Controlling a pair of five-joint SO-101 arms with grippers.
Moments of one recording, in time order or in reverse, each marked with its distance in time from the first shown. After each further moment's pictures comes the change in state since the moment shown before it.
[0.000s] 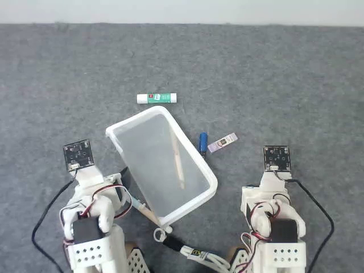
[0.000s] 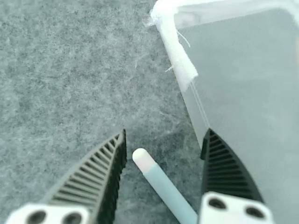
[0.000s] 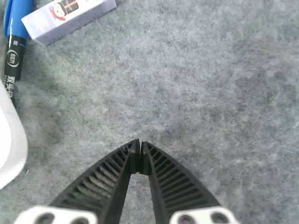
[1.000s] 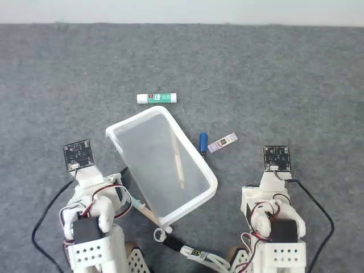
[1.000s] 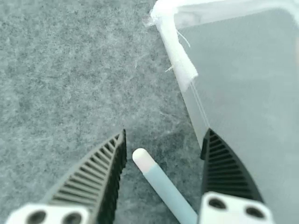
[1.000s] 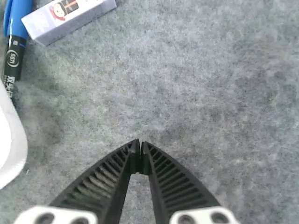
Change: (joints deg) left arm 0.0 0.0 0.0 0.0 0.0; right arm 0.0 0.0 0.0 0.0 0.0
